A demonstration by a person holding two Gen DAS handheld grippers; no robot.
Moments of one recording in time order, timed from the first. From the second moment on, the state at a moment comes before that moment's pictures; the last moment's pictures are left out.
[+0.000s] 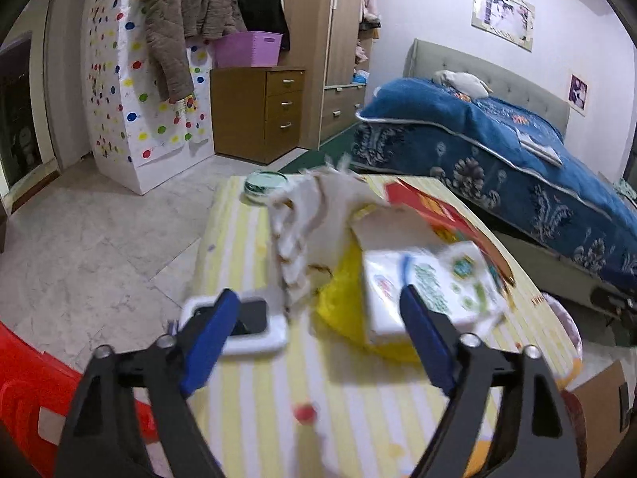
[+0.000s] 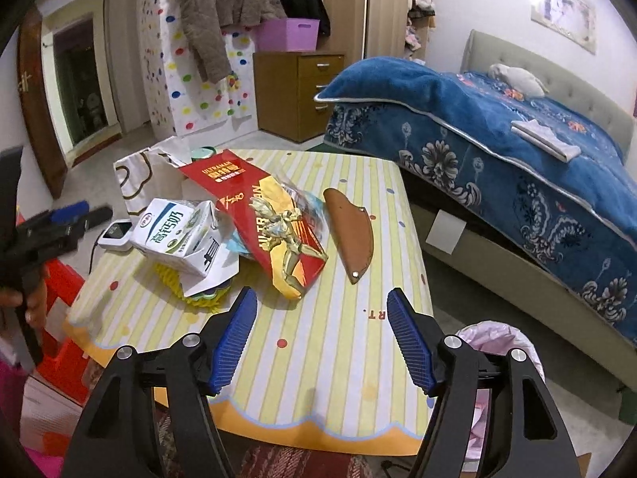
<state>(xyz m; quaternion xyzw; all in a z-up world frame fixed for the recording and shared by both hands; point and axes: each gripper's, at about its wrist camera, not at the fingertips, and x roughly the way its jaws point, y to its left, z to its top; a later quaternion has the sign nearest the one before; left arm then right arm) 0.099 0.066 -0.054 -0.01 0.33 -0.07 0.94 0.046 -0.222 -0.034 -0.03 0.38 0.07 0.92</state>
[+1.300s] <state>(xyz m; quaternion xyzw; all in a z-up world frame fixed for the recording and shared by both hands) 0.067 0.042 0.036 -0.03 0.29 -0.11 0.95 0.046 -0.238 -0.050 -0.02 0.39 0.08 0.92</state>
